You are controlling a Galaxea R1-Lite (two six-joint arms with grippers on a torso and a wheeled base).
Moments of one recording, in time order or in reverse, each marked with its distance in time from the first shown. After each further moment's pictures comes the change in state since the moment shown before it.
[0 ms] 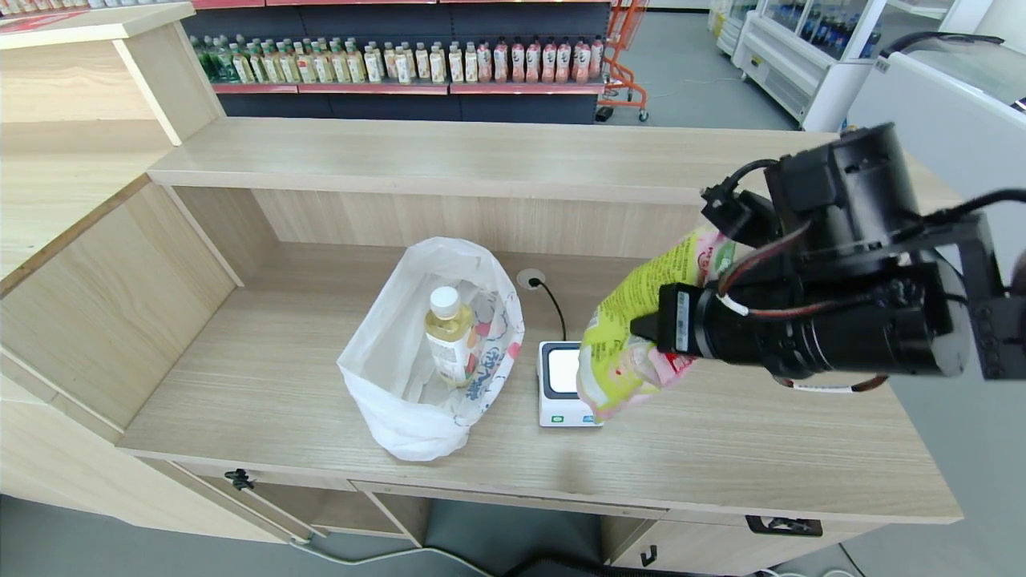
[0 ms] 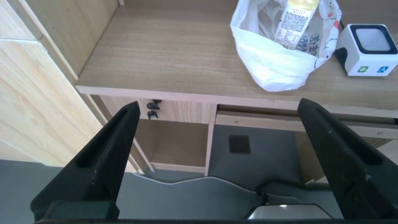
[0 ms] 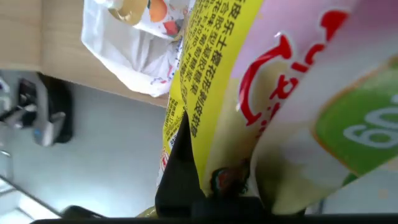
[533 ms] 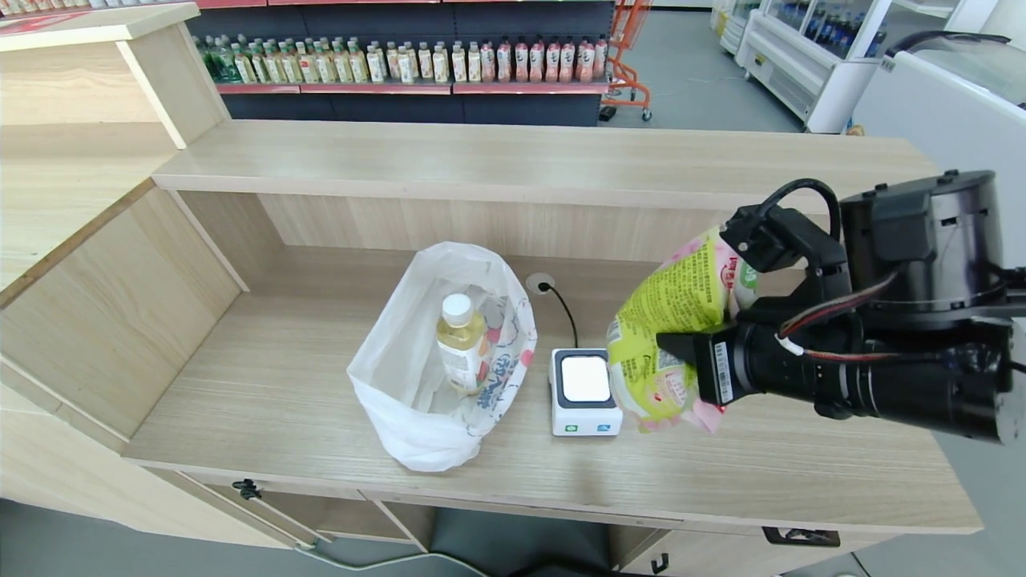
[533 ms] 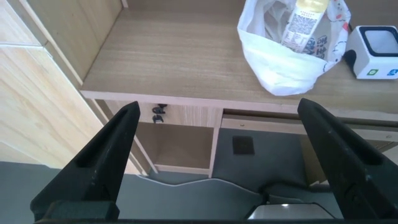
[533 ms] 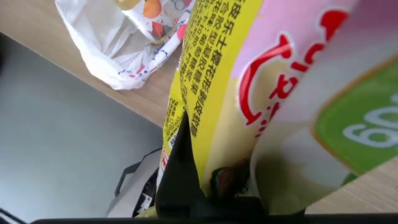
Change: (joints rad) left arm 0.000 0.000 0.000 0.000 0.000 0.000; right arm -0.005 -0.097 0.205 -0.203 -0.018 -0.334
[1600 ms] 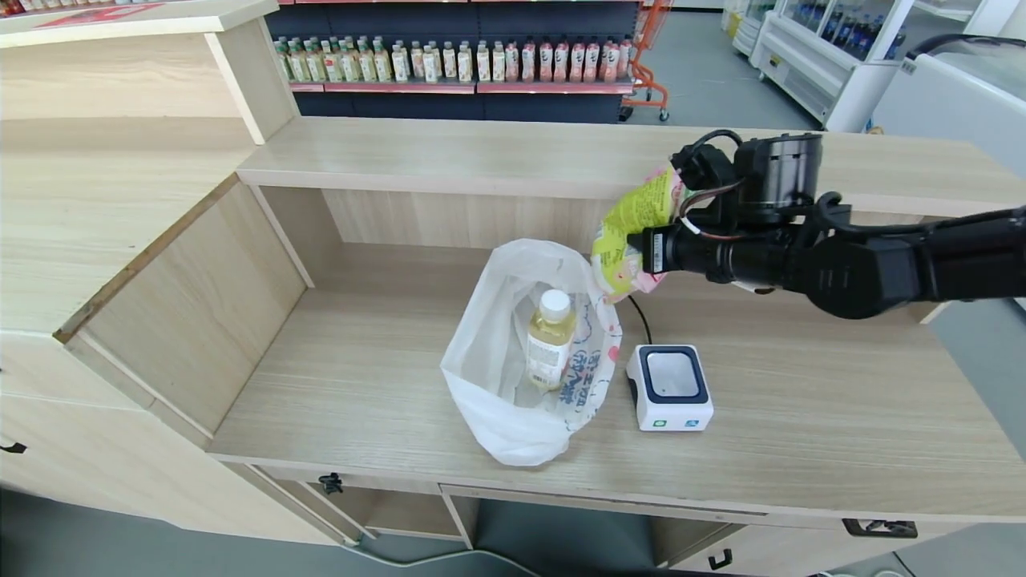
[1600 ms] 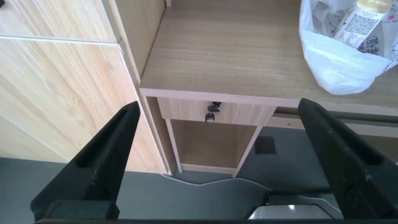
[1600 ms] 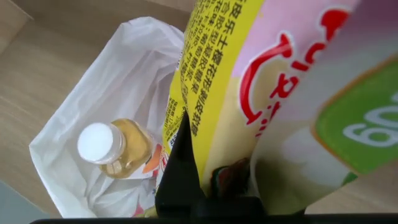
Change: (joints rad) left arm 0.000 0.000 0.000 0.000 0.000 0.003; right arm -0.305 0.473 -0.490 -0.197 0.231 -0.111
